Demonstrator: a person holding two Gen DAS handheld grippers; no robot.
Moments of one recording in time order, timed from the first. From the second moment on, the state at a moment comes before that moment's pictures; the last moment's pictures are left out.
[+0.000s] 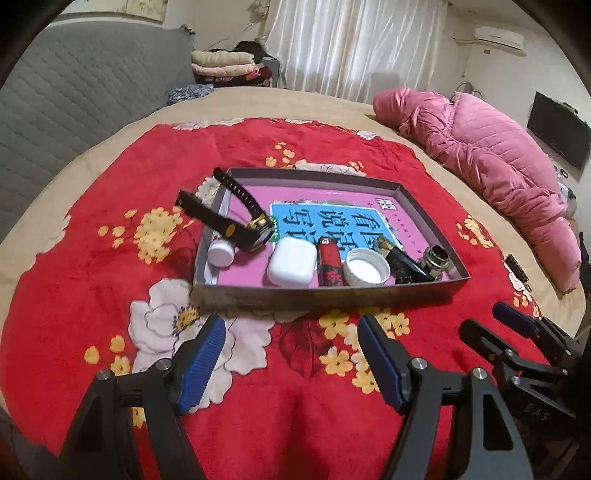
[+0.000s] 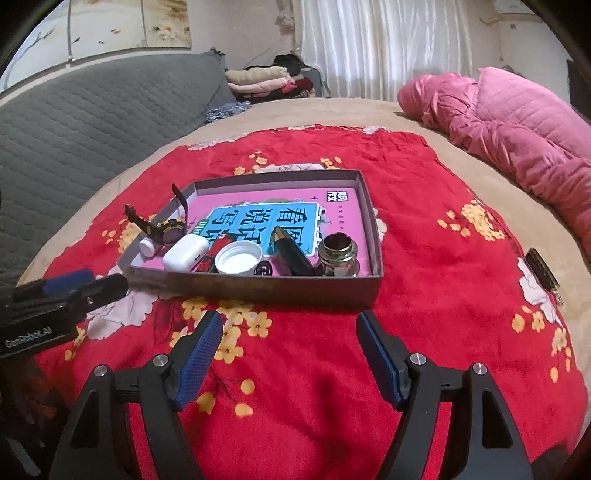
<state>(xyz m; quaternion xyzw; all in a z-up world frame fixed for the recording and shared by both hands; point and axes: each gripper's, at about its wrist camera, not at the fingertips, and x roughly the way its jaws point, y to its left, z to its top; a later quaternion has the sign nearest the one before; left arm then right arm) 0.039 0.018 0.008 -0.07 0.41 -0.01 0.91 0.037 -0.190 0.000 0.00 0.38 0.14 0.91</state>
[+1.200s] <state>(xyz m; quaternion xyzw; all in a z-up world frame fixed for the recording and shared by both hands) 0.030 0.009 -0.017 -0.05 0.45 0.01 0.89 0.030 -0.167 -0.020 -0.02 0.39 0.16 0.91</state>
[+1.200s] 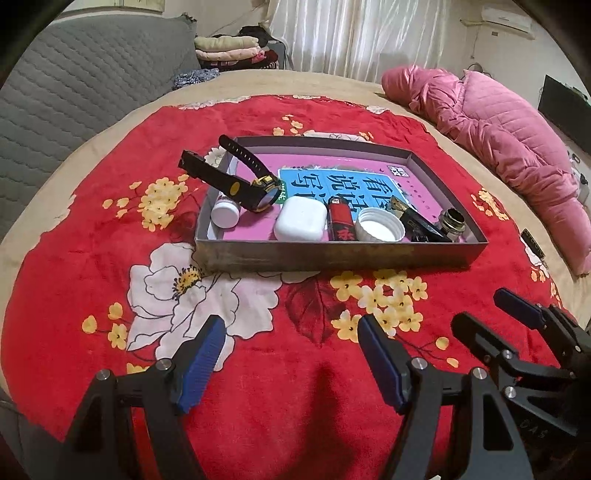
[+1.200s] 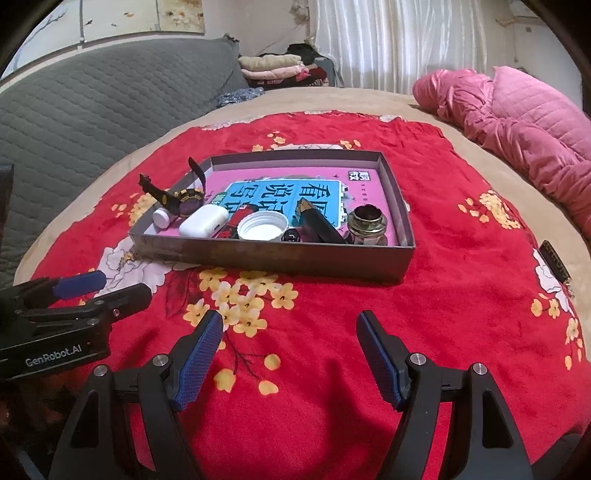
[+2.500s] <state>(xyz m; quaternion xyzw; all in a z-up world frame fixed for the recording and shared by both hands) 0.033 0.008 -0.022 -0.05 0.45 0.01 0.89 0.029 -0.176 -0.021 0.00 0.40 0.10 0.91</state>
